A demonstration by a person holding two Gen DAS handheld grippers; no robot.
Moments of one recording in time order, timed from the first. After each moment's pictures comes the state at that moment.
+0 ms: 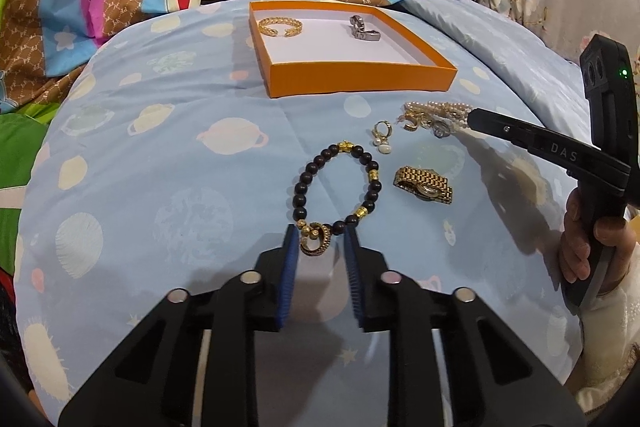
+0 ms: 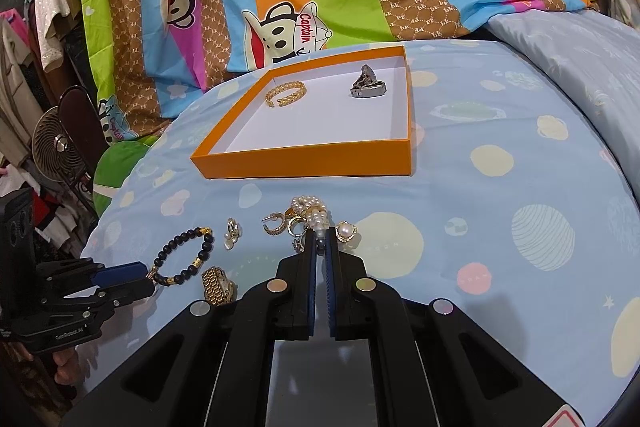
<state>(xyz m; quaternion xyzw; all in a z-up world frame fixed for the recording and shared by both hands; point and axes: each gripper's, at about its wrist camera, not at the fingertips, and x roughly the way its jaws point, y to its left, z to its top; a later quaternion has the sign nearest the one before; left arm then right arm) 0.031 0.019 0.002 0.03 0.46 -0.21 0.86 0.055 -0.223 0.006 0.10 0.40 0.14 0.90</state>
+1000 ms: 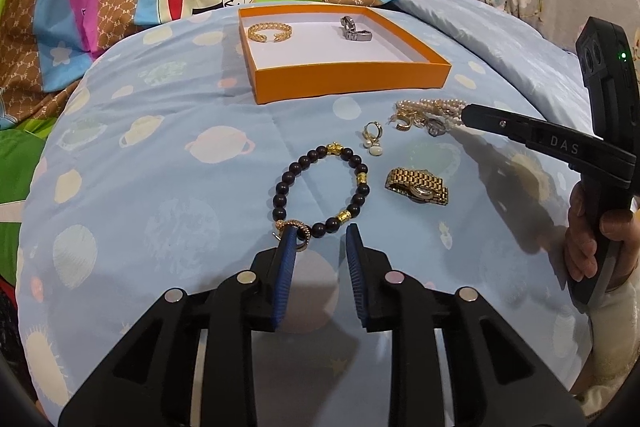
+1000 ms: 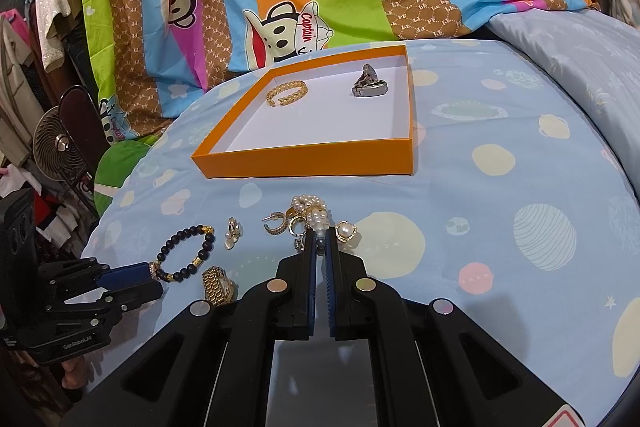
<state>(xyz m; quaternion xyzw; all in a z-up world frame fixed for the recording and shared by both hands) 0.031 0.007 -0.001 0.04 0.44 -0.21 0.87 0.055 -0.223 0.005 0.10 0.40 0.14 0.90</state>
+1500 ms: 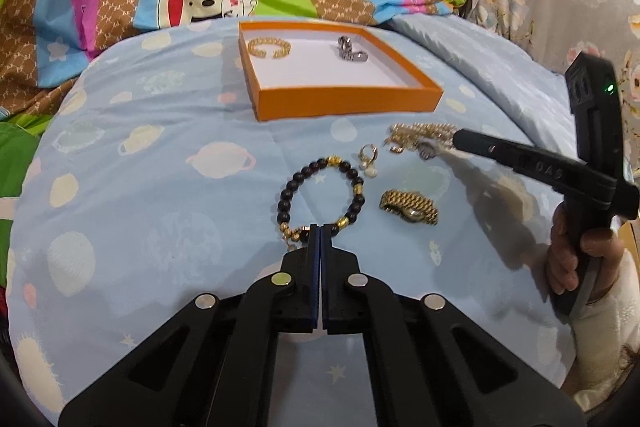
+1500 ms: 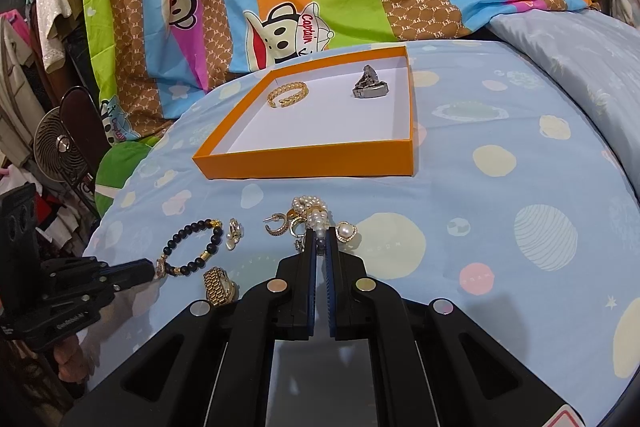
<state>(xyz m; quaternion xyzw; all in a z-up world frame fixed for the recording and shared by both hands) 0.031 0.020 0.013 0.00 0.42 -0.23 0.88 0.053 -0.221 0.006 0.10 0.40 0.15 0.90</state>
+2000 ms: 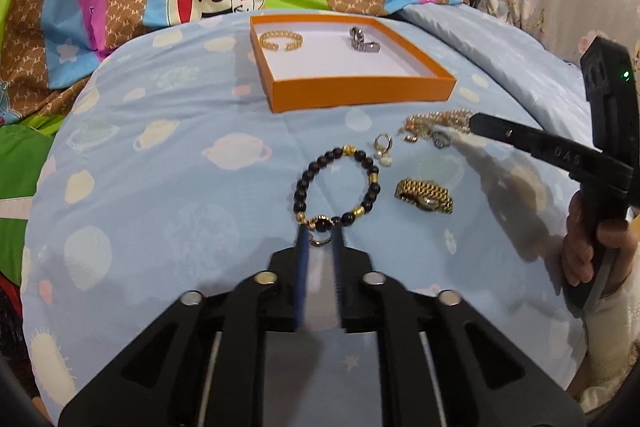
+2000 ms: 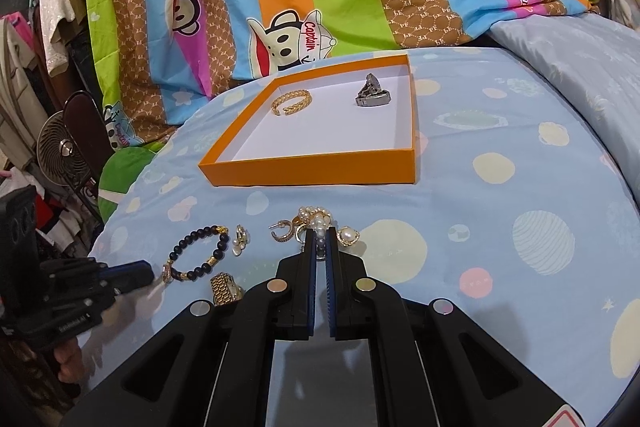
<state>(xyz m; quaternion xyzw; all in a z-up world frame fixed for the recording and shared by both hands) 0.032 0.019 0.003 0.03 0.44 -0.21 0.87 0.053 -0.222 0.010 0.10 0.39 0.15 0.90</state>
